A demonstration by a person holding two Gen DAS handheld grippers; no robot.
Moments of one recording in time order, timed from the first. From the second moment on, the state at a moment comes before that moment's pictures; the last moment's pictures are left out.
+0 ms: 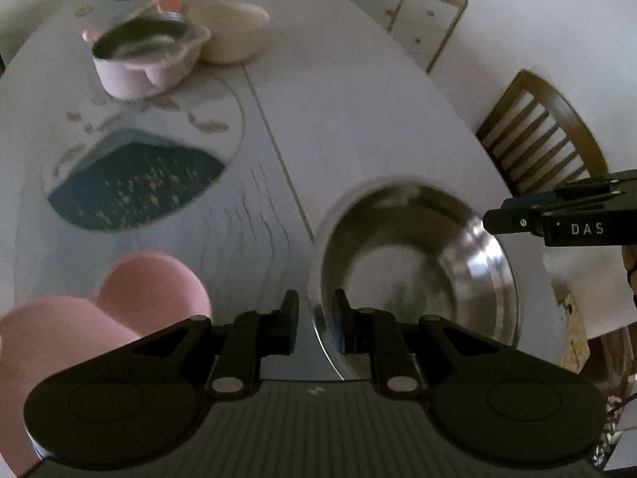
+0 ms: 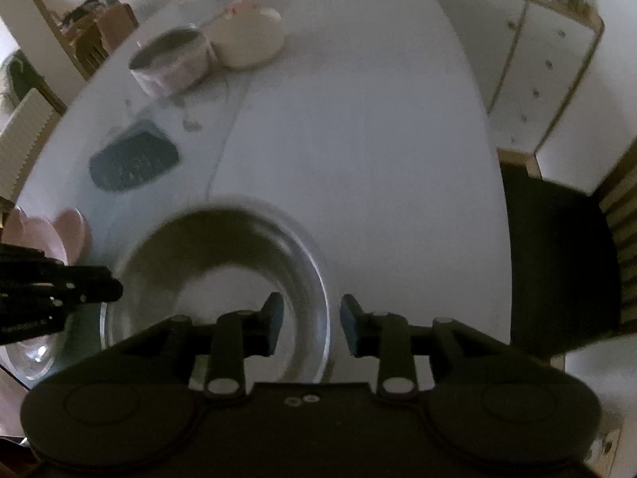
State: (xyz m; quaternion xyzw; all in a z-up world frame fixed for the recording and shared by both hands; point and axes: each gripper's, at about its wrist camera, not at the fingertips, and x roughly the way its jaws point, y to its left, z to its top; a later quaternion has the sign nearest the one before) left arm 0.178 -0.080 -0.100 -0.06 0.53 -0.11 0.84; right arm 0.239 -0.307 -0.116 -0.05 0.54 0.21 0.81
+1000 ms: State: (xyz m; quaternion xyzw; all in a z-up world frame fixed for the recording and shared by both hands) left arm 0.356 0.067 -0.076 -0.09 0.46 0.10 0.88; right arm 0.403 -0.157 -0.090 -0.02 0.50 0.25 0.83
